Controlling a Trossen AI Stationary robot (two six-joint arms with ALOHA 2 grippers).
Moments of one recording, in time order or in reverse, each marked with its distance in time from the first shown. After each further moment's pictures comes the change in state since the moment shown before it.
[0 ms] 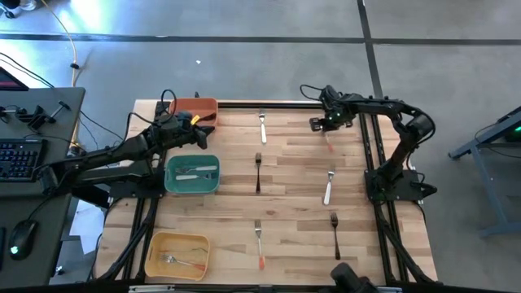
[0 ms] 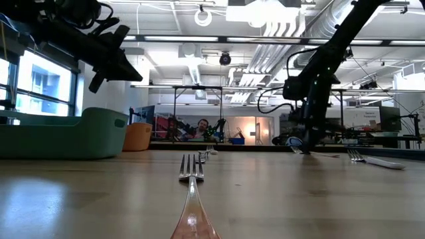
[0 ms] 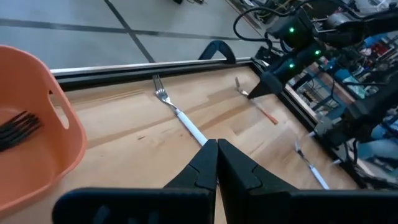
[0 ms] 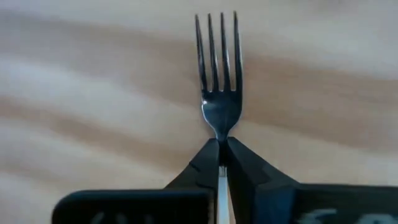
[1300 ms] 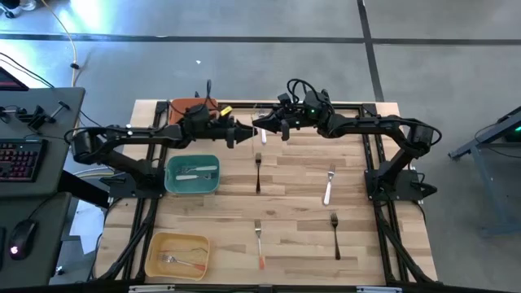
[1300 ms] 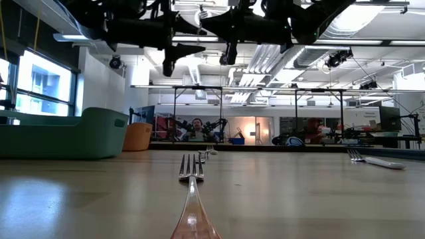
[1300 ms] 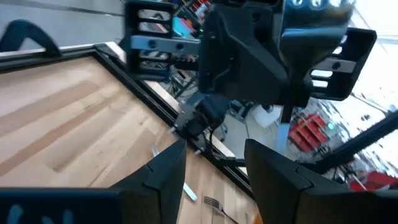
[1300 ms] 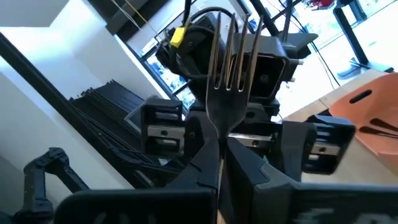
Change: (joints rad) left arm -0.144 0.600 0.329 0.549 0.380 -0.139; right arm 0.503 -0.076 0.118 1.237 -0.430 0.227
